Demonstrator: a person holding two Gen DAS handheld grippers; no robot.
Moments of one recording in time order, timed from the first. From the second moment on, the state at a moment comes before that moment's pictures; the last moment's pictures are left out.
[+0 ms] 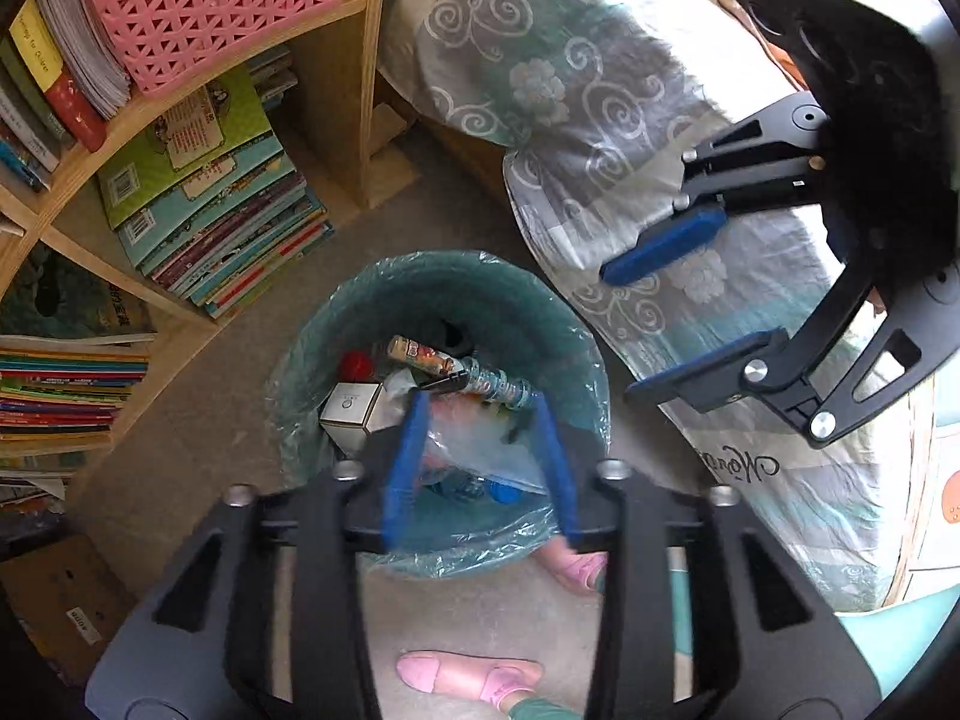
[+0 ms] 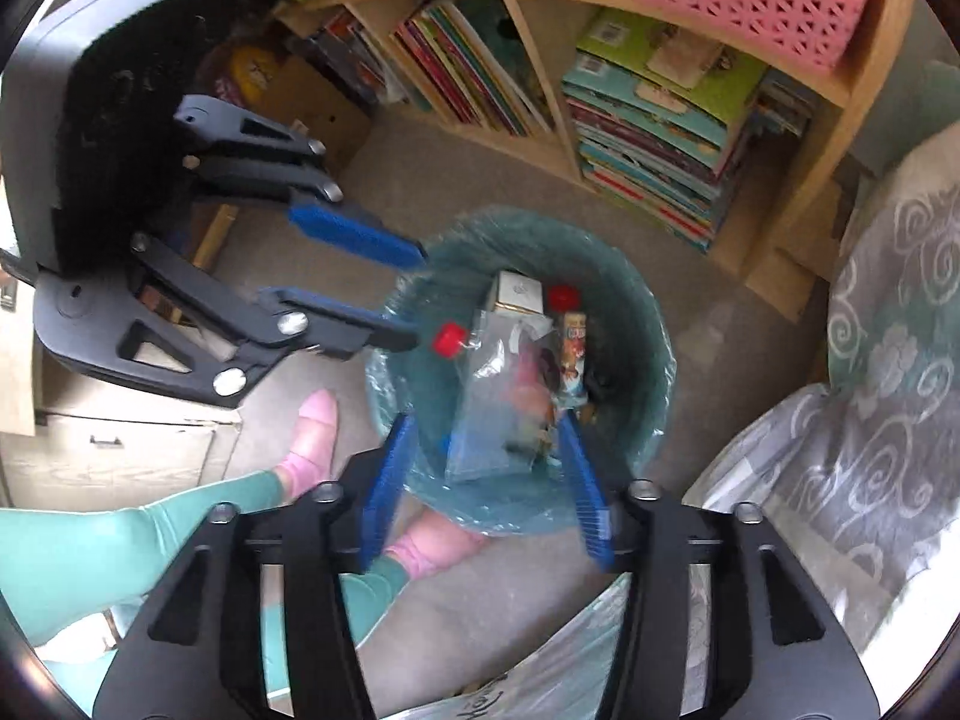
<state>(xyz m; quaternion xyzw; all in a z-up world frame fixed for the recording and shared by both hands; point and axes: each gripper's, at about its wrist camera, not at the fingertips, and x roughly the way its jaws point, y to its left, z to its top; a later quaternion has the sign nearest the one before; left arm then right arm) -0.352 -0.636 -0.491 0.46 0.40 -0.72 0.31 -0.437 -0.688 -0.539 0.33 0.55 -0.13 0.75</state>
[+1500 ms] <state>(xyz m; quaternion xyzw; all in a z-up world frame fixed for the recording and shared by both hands) 0.226 -0.234 -0.008 0.19 0.38 -0.35 0.84 0.239 -0.460 -0.052 -0.09 0.38 0.27 0.88</state>
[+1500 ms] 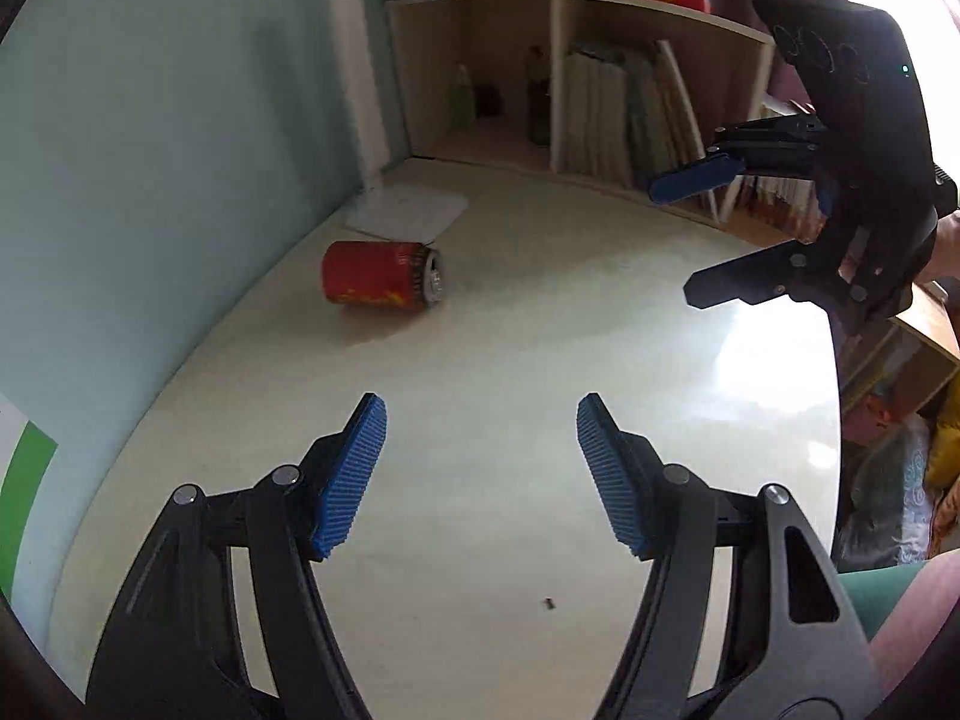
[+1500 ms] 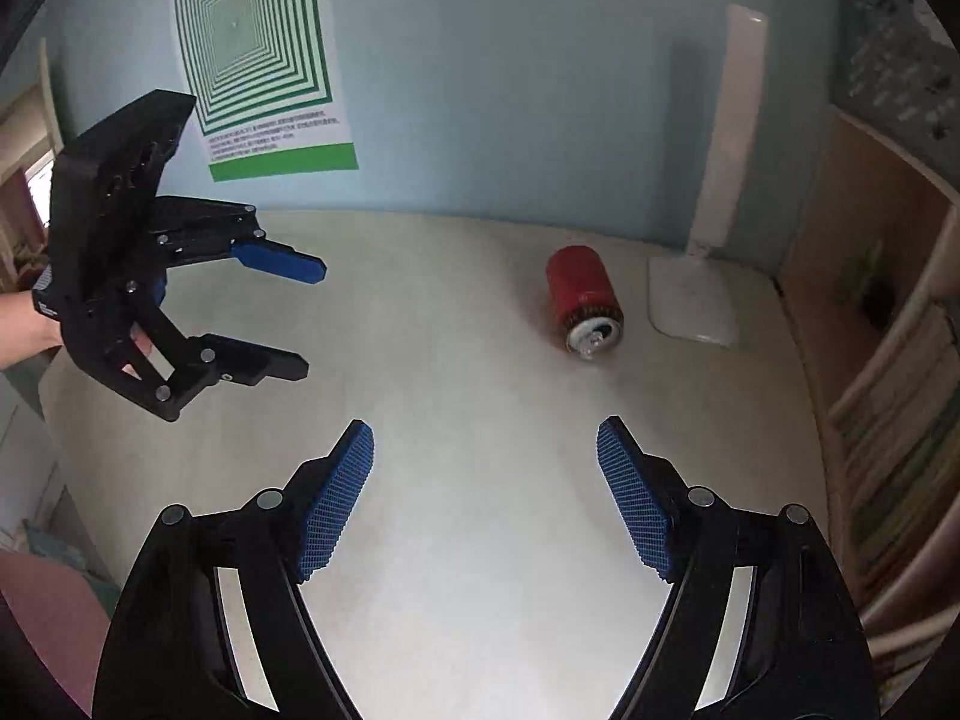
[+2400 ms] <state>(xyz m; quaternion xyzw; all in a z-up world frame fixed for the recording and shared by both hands) 0.373 -0.192 -0.095 0.07 0.47 -0.19 0.86 0.489 -0.434 -0.171 -0.08 0.50 0.31 0.81</state>
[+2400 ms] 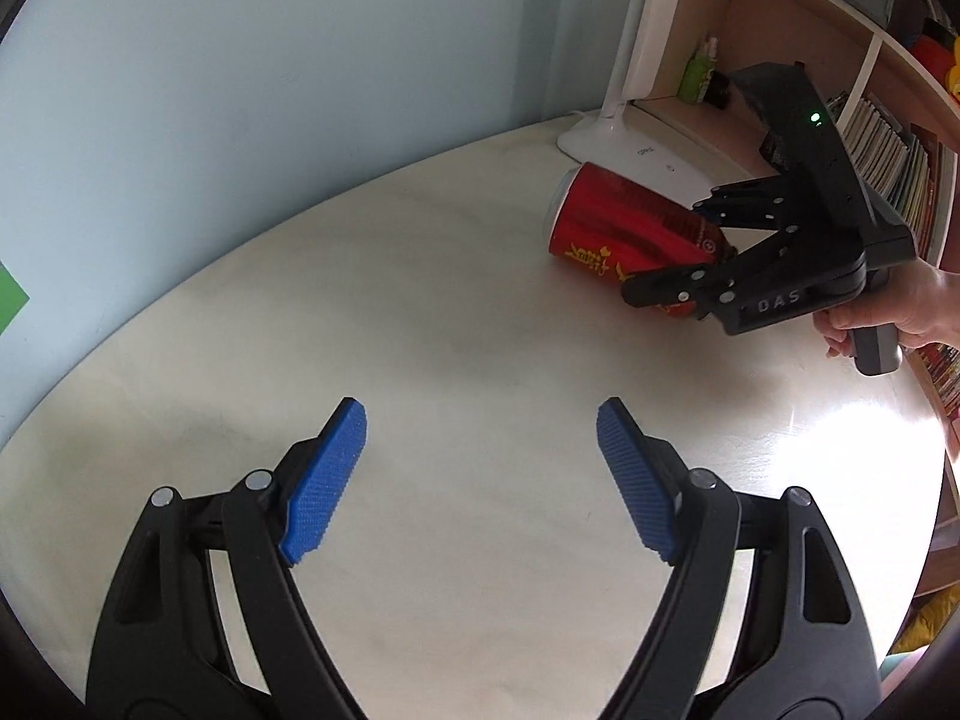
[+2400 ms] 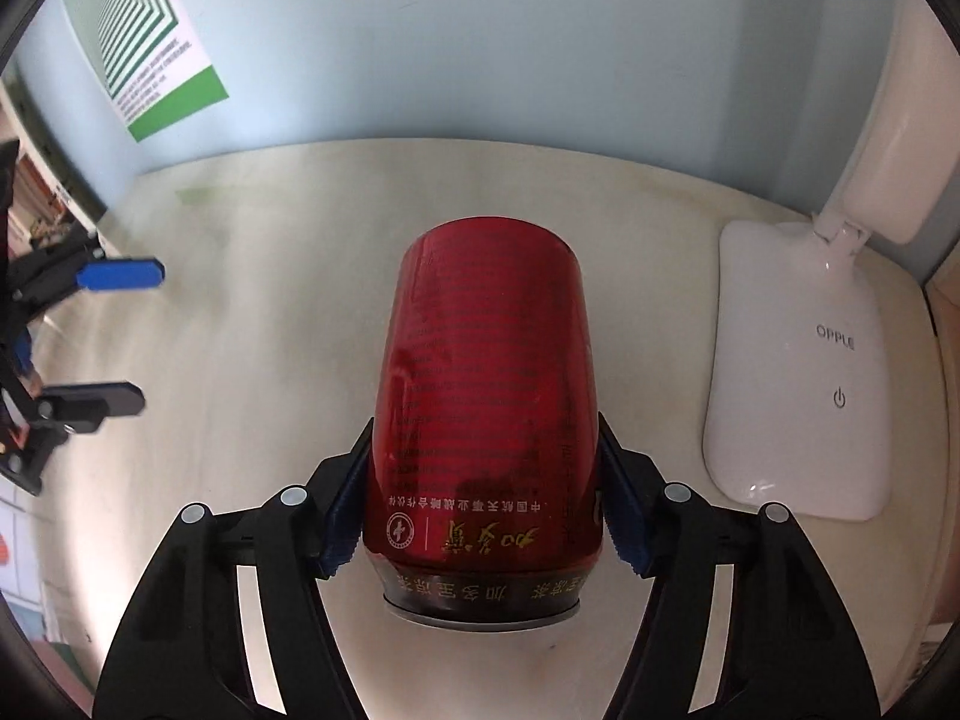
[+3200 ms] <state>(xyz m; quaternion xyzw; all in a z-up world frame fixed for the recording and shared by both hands) 0.260 -0.258 -0.036 0.16 0.42 -0.36 0.82 0.254 -0.507 -0.062 -0.04 0.46 0.23 0.85</state>
